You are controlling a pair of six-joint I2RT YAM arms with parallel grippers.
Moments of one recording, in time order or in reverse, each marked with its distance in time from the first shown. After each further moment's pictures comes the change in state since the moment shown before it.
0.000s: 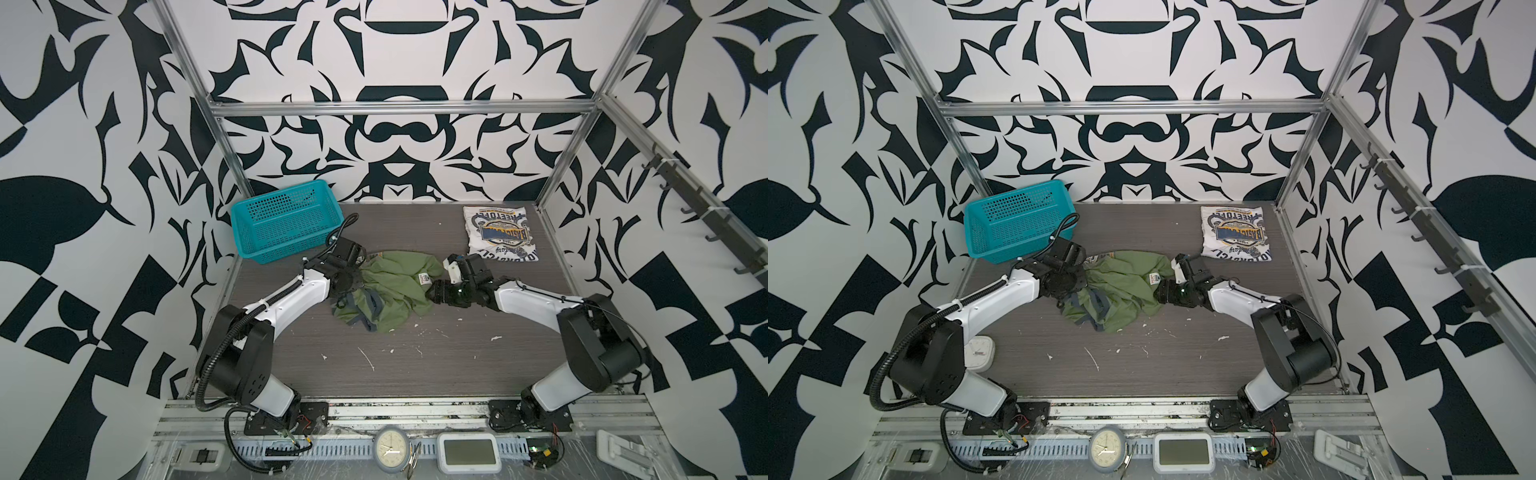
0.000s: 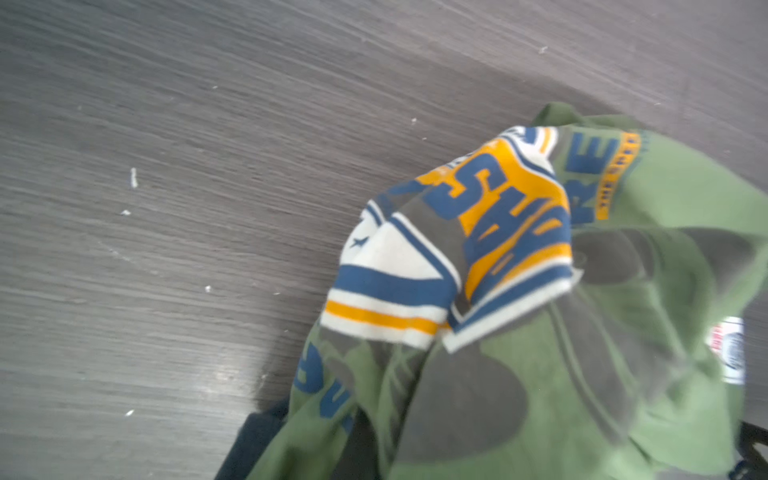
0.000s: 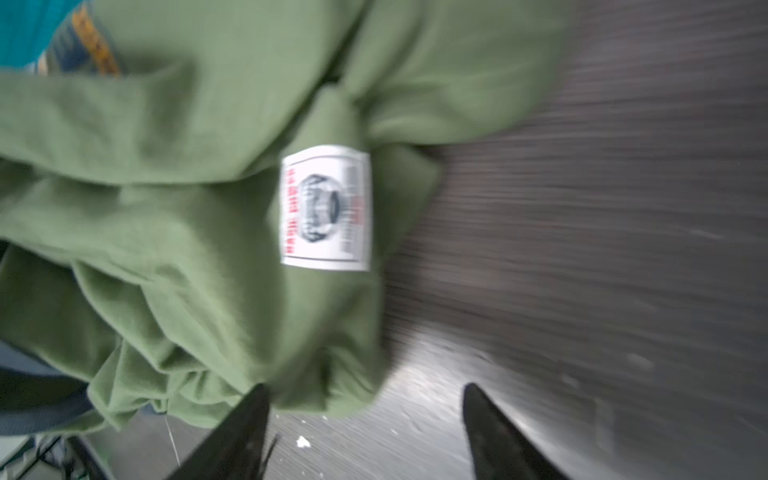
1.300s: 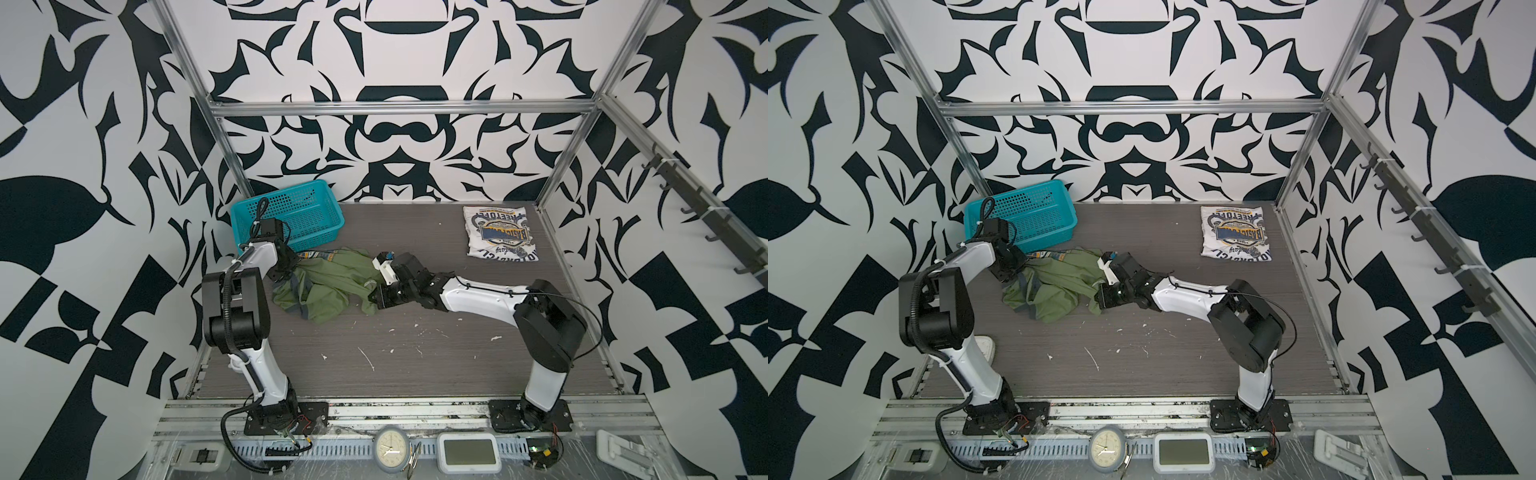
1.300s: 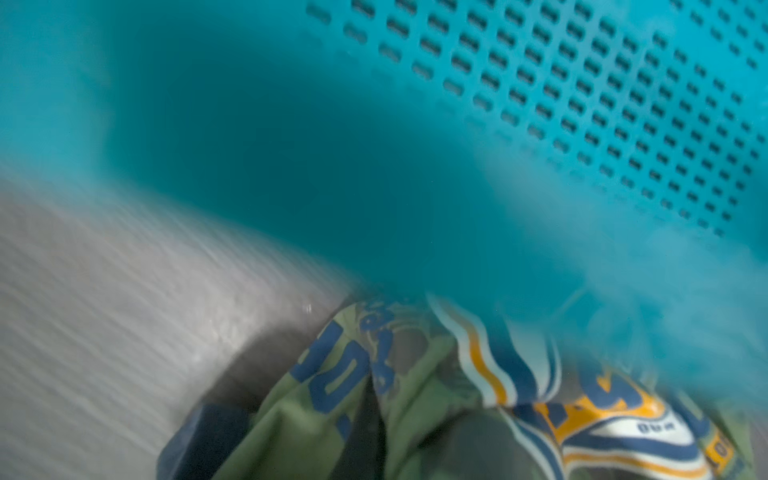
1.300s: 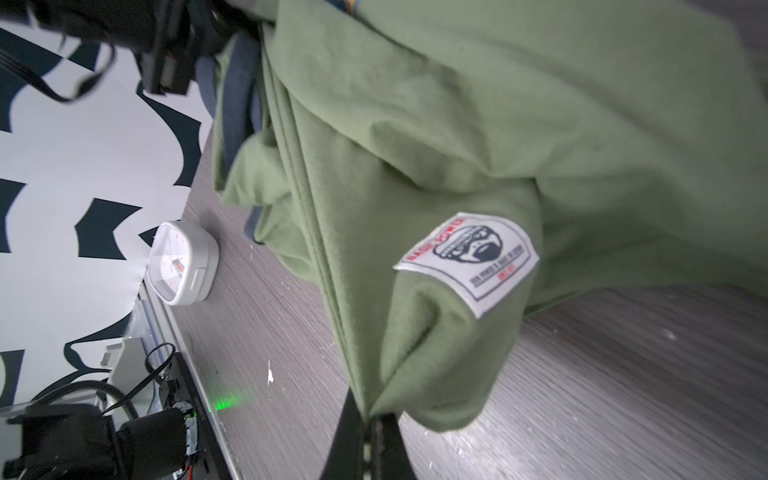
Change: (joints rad) left arm 0.620 0.326 0.275 -0.032 0.099 0.084; right arm 0.373 0.236 0.363 0.082 0.023 0.046
